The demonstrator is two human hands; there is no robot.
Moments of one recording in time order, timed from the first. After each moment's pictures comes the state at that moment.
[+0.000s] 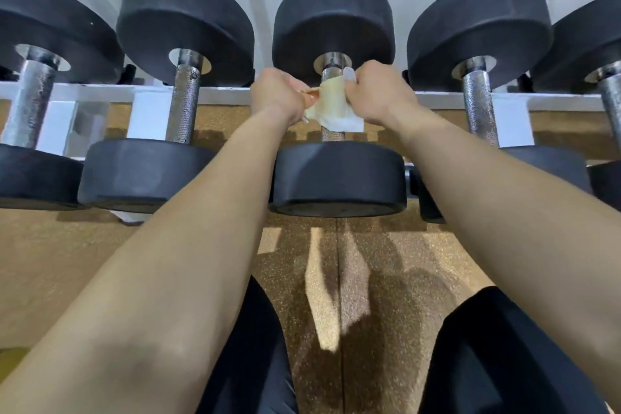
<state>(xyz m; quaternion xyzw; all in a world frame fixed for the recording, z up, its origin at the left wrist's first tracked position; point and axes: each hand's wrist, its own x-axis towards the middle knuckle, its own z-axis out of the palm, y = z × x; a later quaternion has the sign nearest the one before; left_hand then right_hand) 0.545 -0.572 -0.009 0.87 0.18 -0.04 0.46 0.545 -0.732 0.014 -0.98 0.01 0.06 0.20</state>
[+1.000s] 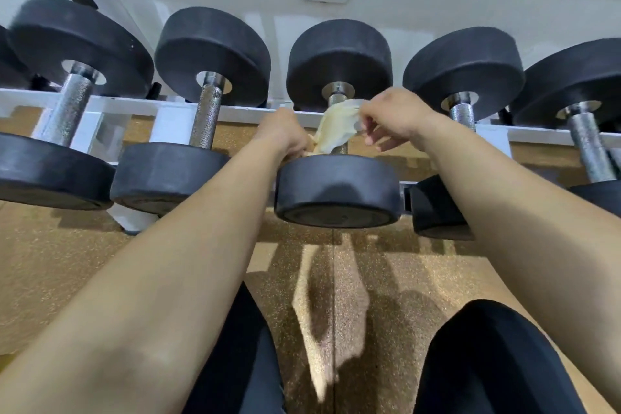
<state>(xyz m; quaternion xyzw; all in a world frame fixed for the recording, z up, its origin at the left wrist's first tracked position) 0.511 -0.561 0.010 0.93 0.14 -0.15 0.31 0.516 -0.751 0.057 -0.88 0.06 0.20 0.44</state>
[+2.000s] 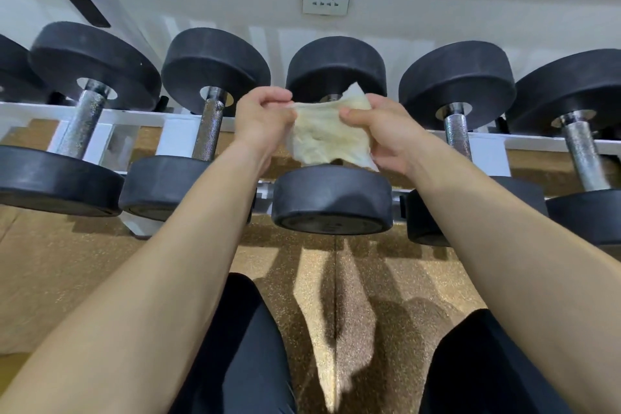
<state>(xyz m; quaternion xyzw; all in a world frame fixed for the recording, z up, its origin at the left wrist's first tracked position) 0.480 -0.556 0.053 0.71 0.19 0.07 0.68 0.494 -0.739 0.064 -0.66 0.08 0.19 0.72</state>
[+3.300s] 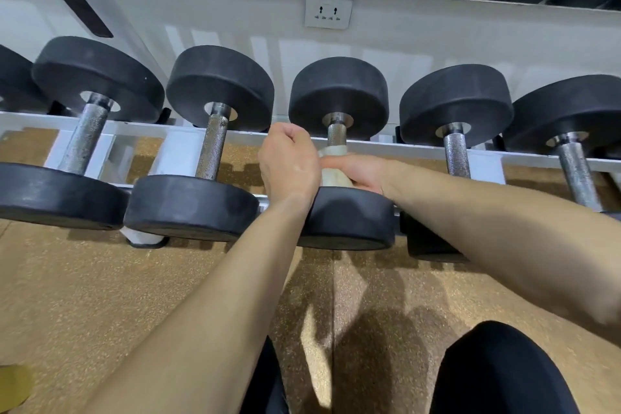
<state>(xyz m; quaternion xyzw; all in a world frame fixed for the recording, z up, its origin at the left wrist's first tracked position) 0.454 -0.597 0.058 0.79 0.27 0.15 0.53 0.513 -0.714 0.009 -0.58 0.11 0.44 0.67</state>
